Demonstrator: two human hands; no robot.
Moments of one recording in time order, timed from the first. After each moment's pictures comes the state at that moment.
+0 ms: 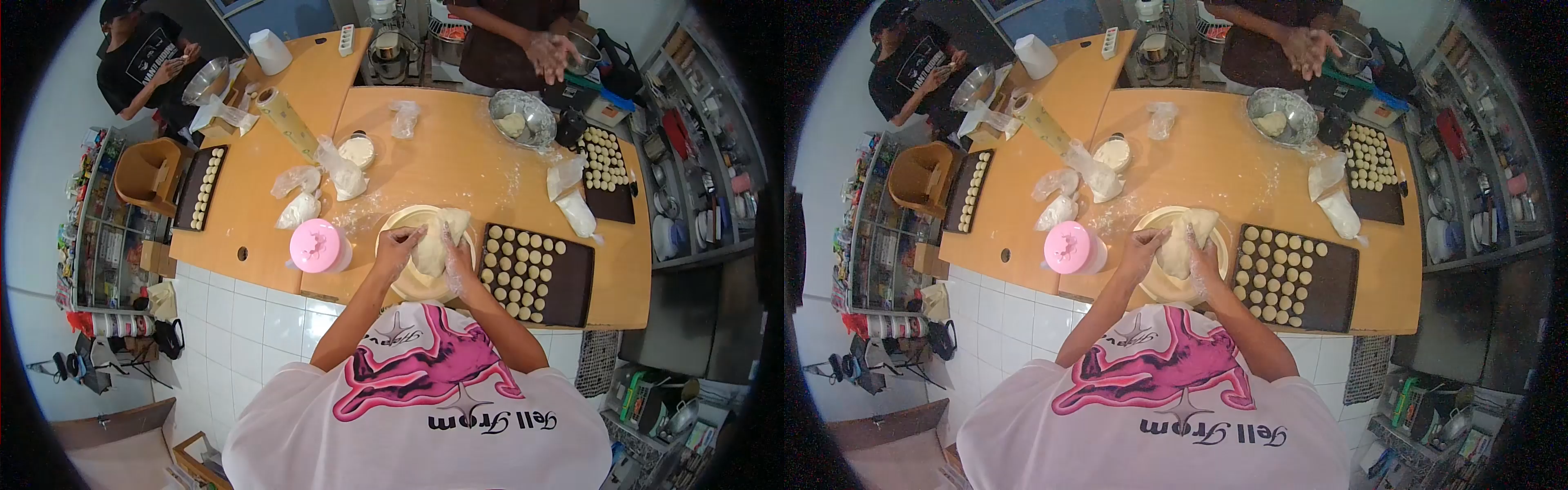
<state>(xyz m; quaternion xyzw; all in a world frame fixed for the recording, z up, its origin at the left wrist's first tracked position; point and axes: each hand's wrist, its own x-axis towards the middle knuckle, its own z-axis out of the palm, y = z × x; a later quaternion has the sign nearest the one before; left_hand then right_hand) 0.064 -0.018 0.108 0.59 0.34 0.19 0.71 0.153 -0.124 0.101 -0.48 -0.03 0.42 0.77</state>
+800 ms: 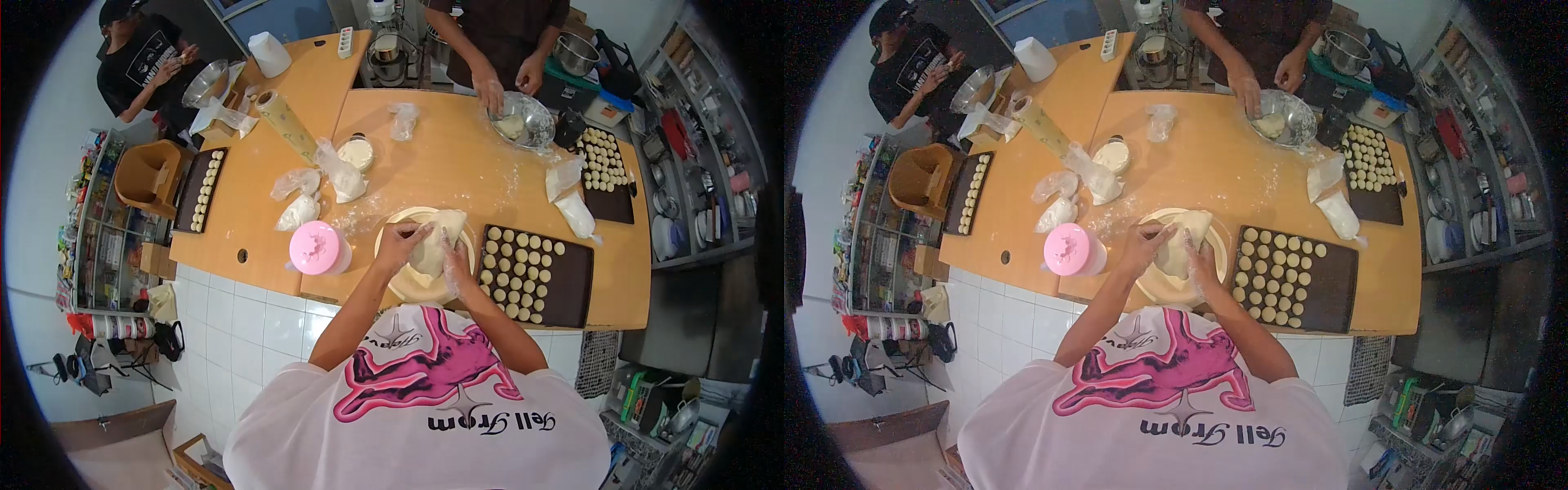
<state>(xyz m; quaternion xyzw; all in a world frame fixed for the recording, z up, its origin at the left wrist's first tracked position) 0.074 -0.009 0.135 0.67 0.29 0.14 0.67 0.158 -0.130 0.082 -0.53 -0.09 0.42 0.73</state>
